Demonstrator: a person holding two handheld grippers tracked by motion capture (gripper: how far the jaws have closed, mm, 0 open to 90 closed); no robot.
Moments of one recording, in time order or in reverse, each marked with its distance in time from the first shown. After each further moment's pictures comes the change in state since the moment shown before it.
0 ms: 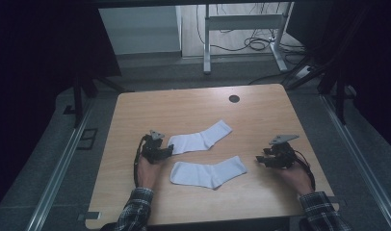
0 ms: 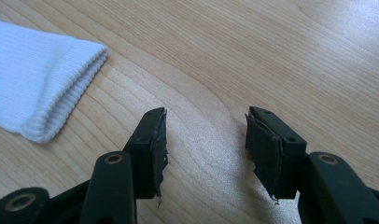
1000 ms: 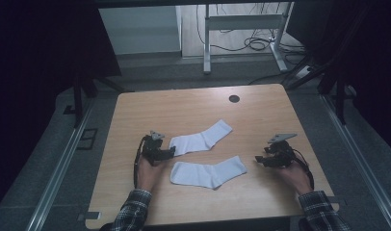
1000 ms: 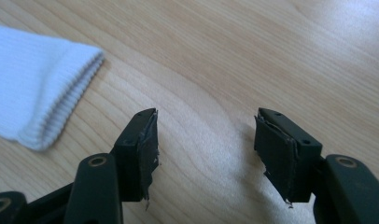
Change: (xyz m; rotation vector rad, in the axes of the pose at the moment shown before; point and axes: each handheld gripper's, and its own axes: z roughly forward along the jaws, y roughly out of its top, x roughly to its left) left arm -0.001 0.000 0.002 0.027 -0.017 -0.019; right arm 0.003 0.007 0.000 0.029 -0.021 0.010
